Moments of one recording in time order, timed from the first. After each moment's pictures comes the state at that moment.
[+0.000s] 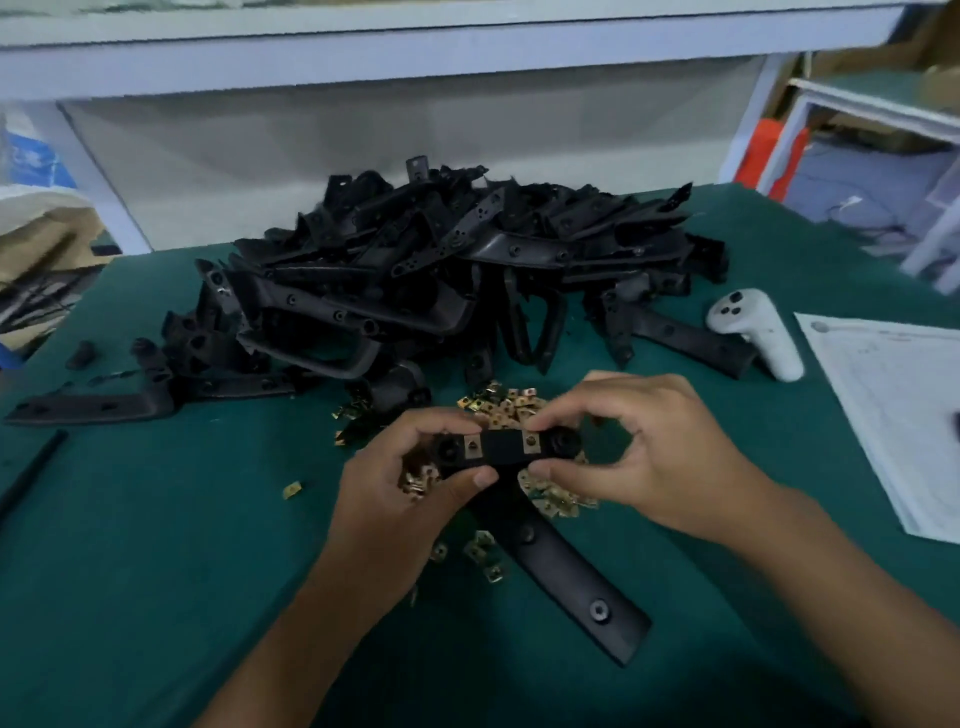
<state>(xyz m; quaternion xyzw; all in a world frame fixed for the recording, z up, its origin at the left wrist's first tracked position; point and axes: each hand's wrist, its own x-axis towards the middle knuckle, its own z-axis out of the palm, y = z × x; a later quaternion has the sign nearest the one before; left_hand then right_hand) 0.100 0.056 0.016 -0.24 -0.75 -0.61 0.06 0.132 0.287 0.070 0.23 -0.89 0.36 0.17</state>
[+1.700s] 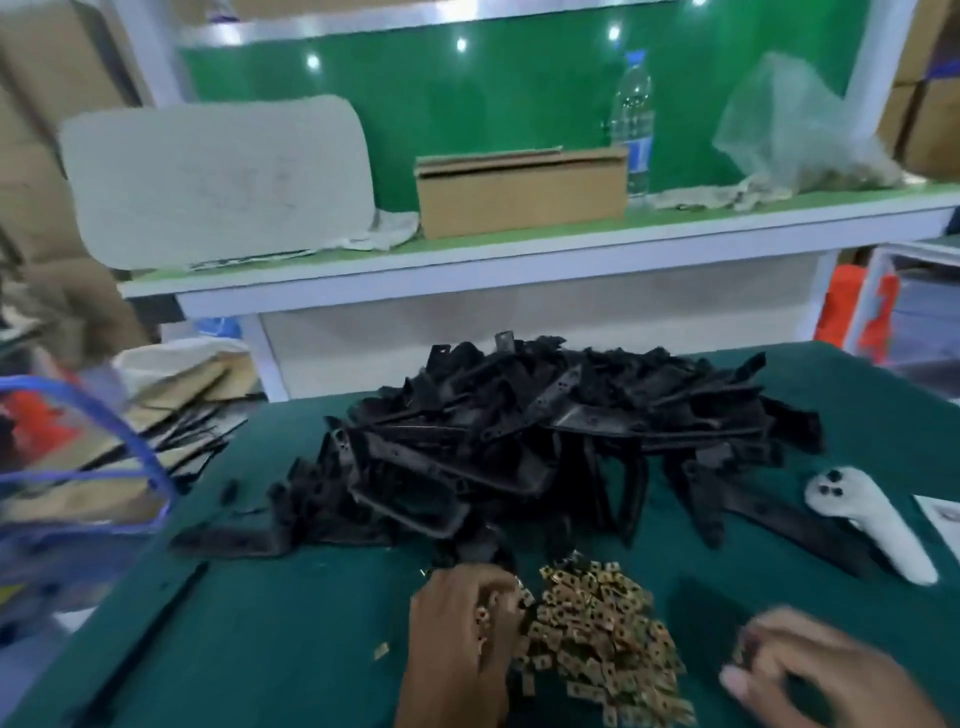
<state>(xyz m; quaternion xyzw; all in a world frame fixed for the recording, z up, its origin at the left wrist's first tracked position) 0.078 0.051 0.006 -0.17 -0.87 -0.42 0.20 0.137 0.350 0.030 0.00 -0.94 0.30 0.16</state>
